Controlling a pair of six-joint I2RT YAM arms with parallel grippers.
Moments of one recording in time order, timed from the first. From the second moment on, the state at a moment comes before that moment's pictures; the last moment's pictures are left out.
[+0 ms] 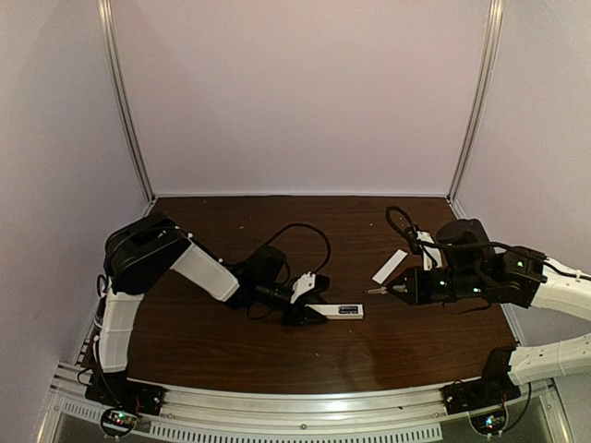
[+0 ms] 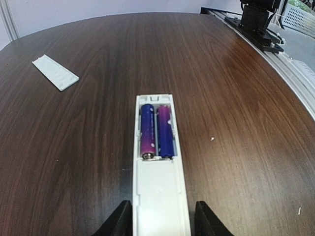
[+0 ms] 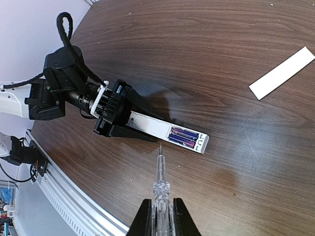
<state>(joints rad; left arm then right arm) -0.86 2.21 1.08 0.52 0.73 0.40 0.88 0.92 0.77 -0.56 0.02 0.68</state>
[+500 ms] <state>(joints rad) -0.90 2.18 1.04 0.58 0.64 0.41 0.88 0.91 0.77 -0.56 0.02 0.68</state>
